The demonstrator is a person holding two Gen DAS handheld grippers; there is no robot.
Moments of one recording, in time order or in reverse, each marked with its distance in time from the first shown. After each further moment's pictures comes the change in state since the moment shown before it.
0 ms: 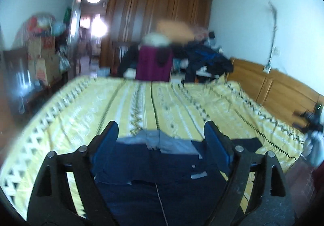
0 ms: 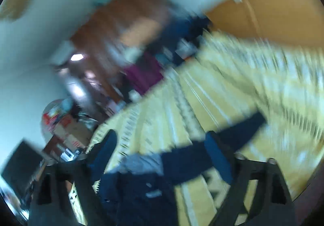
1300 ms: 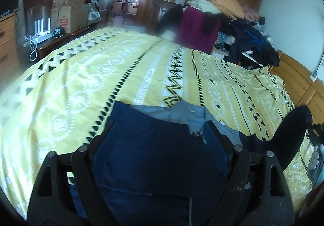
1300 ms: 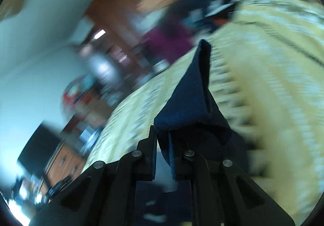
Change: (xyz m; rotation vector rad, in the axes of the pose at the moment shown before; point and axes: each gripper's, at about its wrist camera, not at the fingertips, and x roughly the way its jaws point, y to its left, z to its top) left arm 0.135 0.104 -0.058 -0.220 0.179 0.202; right arm 0.277 0.031 -0.007 -0.150 0.205 0.358
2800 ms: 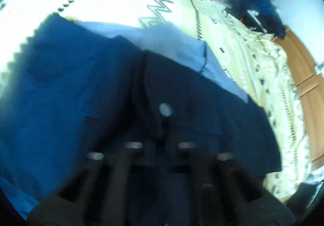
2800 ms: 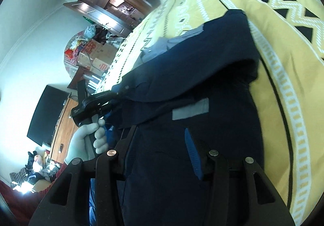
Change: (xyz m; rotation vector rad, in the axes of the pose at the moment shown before) left arm 0.159 -0.045 -0.075 -0.118 0.400 -0.141; right arm 0.053 0.017 -0.224 0.143 0.347 0.010
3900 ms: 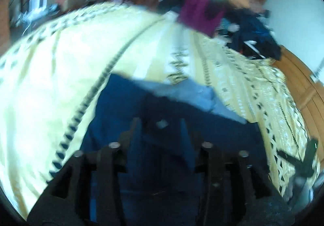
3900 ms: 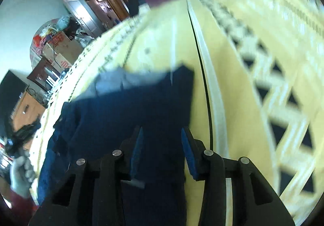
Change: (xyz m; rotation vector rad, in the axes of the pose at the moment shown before) left arm -0.132 0.034 0.000 0.100 -0.271 0.059; right arm 0.013 0.006 0.113 -0.223 -0.075 -0.369
